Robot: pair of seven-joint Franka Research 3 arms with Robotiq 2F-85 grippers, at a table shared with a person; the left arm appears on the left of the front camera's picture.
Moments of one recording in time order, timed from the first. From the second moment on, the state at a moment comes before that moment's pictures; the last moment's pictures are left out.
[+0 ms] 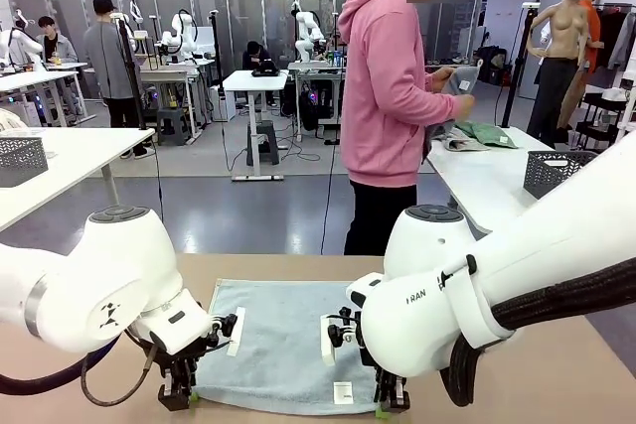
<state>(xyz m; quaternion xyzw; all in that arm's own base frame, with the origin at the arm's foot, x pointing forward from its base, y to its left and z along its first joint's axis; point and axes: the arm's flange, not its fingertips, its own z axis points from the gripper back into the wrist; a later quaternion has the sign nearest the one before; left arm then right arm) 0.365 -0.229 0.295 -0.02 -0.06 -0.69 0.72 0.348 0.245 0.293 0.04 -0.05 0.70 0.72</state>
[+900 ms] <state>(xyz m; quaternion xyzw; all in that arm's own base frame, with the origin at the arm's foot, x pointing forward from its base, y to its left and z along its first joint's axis) 0.356 -0.221 0.327 -0.06 -0.05 -0.67 0.74 0.333 0.257 0.352 0.03 -0.08 0.71 0.70</state>
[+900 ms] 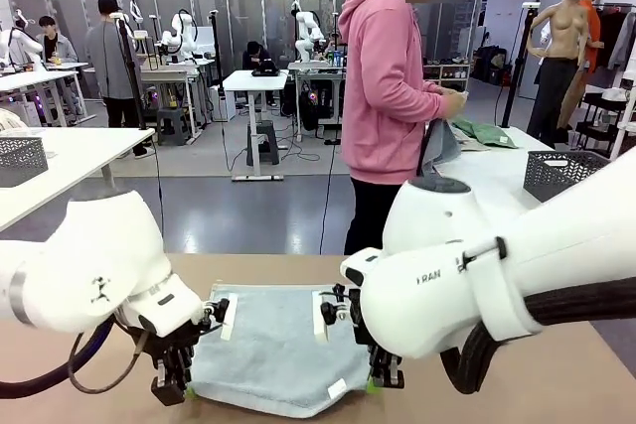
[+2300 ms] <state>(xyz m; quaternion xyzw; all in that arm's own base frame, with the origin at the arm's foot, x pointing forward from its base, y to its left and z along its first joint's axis) 0.409 -0.196 0.425 -0.13 -0.07 -0.67 0.73 0.382 0.258 0.440 0.02 -0.11 0.70 0.70</state>
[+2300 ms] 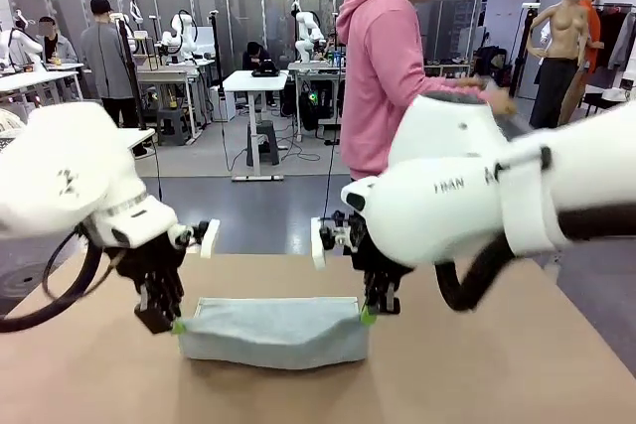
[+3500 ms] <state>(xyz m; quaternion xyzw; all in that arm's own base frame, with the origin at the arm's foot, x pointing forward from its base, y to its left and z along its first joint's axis) 0.602 -0.189 0.354 -0.16 0.05 -0.62 0.76 0.569 0.277 0.383 0.07 -0.07 0.69 0.72</state>
